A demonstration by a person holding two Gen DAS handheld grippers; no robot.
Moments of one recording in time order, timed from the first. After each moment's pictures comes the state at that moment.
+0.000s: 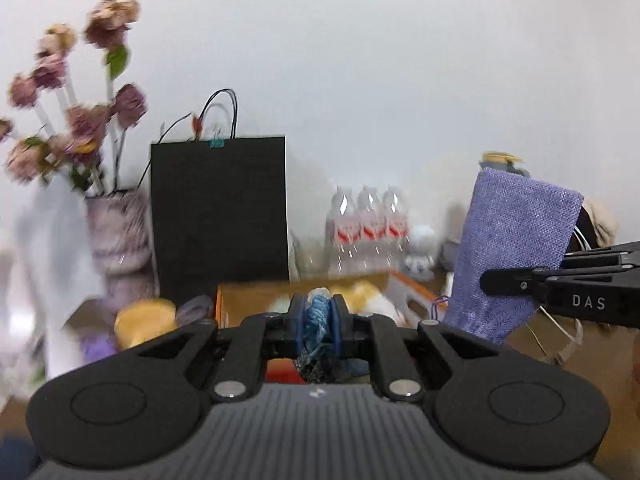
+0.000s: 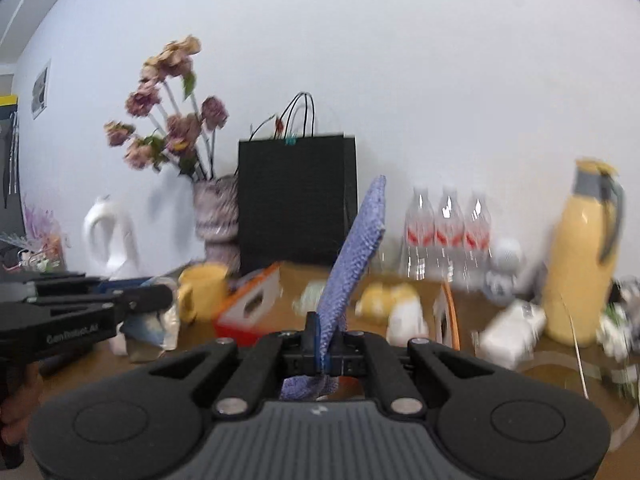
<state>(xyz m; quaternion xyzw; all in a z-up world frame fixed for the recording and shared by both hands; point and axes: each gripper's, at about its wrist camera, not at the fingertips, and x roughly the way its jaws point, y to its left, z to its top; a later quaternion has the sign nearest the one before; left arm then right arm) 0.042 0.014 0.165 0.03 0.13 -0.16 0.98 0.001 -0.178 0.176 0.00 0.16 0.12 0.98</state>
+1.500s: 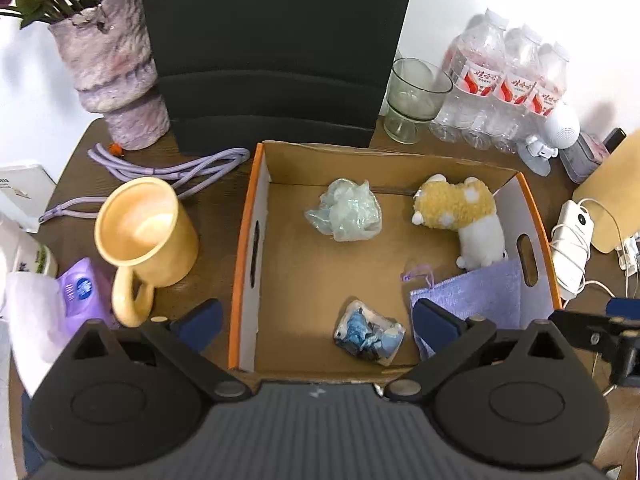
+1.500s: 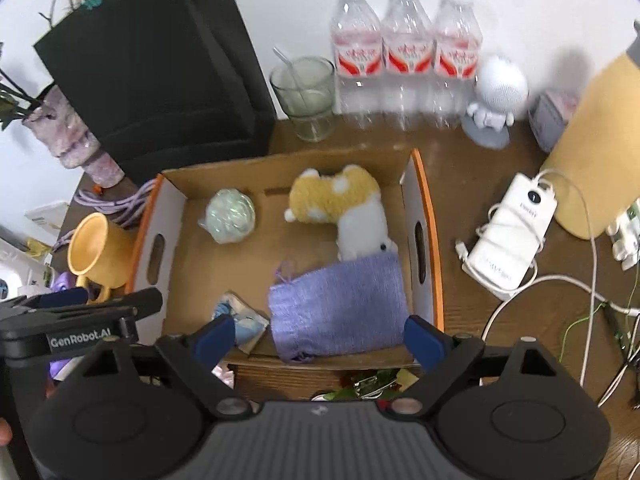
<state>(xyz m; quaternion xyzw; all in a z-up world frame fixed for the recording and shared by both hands) 0.272 0.000 0.184 -0.01 0.53 -0.03 0.85 0.243 -0.207 0.211 0.08 0.55 0.02 0.83</state>
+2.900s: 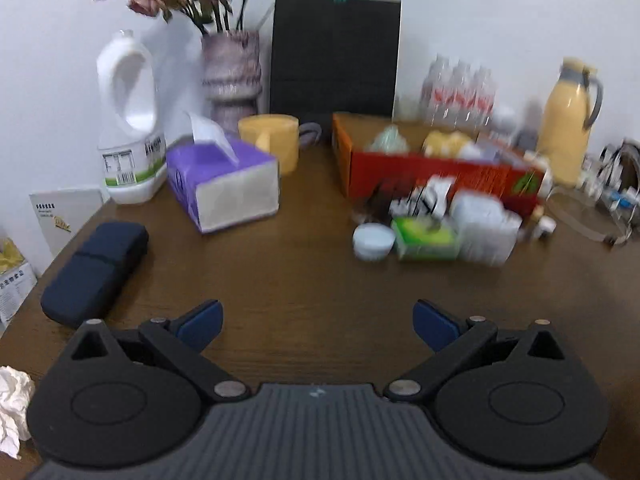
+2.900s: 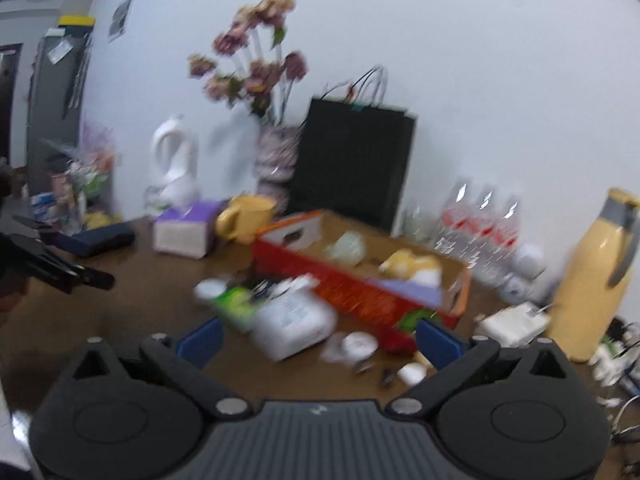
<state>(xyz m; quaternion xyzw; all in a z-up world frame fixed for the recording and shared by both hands) -0.057 0.125 0.057 0.01 0.30 -0.05 0.95 -0.091 -0.185 0.123 -0.13 0.20 0.20 0.95</state>
